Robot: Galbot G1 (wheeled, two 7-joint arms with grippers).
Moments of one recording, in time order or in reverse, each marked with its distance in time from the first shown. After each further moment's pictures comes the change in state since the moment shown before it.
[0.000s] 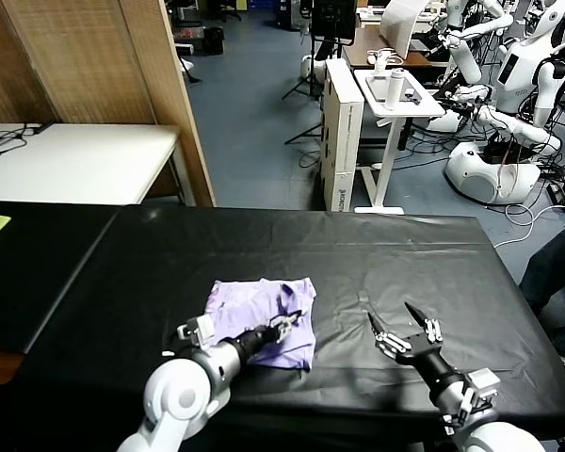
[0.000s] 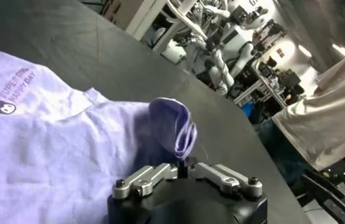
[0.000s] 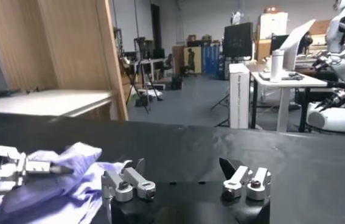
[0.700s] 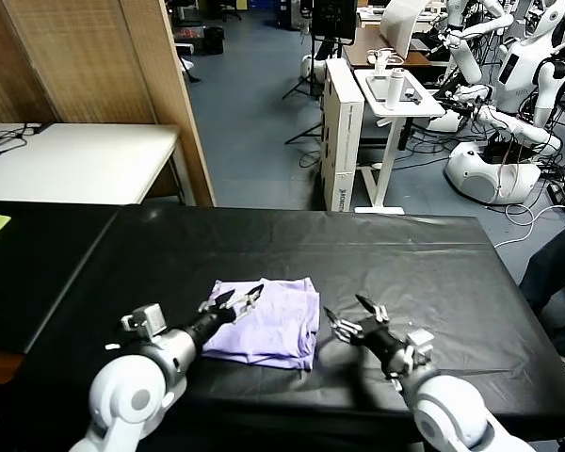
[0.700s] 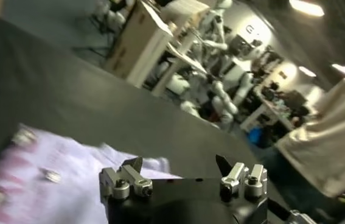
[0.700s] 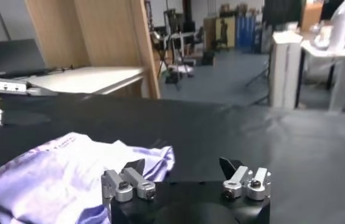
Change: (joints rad) left arm 0.044 0.056 -0.194 -0.115 0.088 0.000 0.019; right arm 0.418 0.000 -0.377 -0.216 0.153 -0.121 0.083
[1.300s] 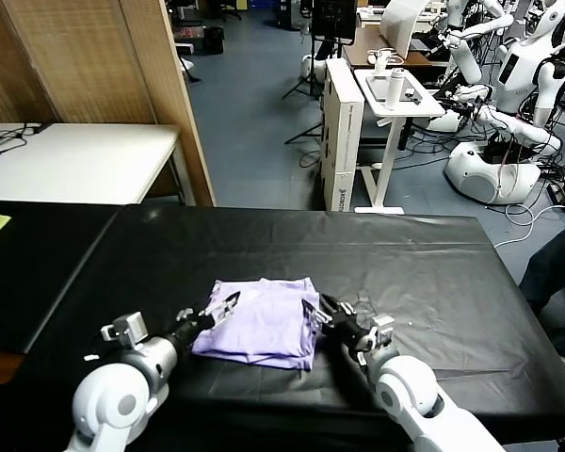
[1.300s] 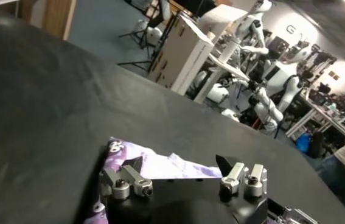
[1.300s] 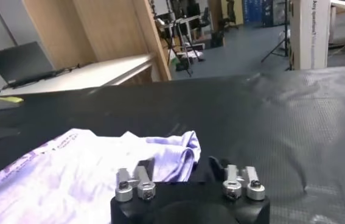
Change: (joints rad) left arm 0.038 0.004 -0.070 0.023 0.031 0.000 0.005; right arm 0.098 0.106 -0.058 -0.170 -0.018 0.026 -0.022
